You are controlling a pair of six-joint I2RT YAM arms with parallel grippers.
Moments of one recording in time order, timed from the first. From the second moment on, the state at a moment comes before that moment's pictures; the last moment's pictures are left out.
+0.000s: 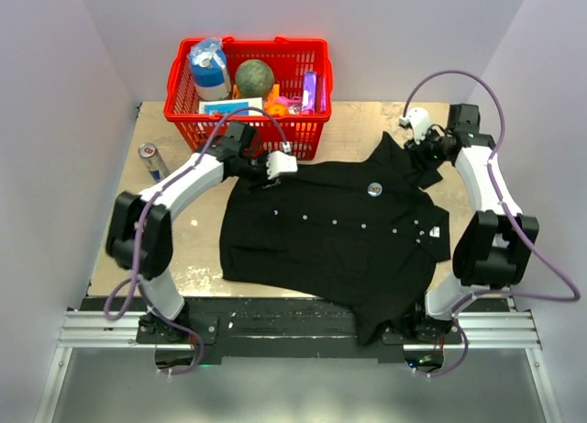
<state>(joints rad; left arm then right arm) -0.40 1.70 1.35 -0.63 0.44 0.99 -0.15 1.60 1.38 -0.73 -0.36 -0.86</state>
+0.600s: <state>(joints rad) -0.34 1.96 1.27 -0.28 0.12 0.71 -0.08 2.14 1.63 -0.49 -0.16 -0.66</state>
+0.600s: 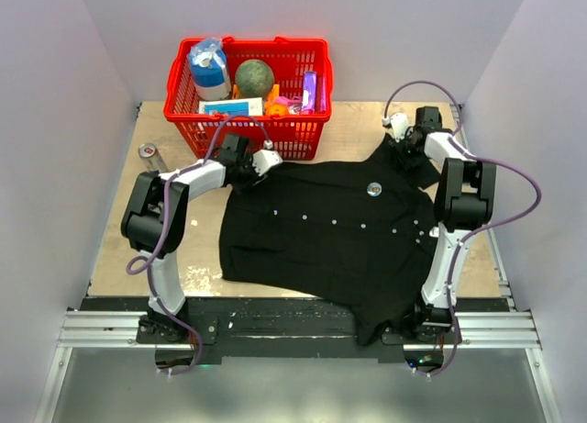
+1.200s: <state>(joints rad) -0.30 1.82 1.12 -0.33 -0.02 0.67 -0.01 2.55 2.19 -0.36 0.06 -0.61</state>
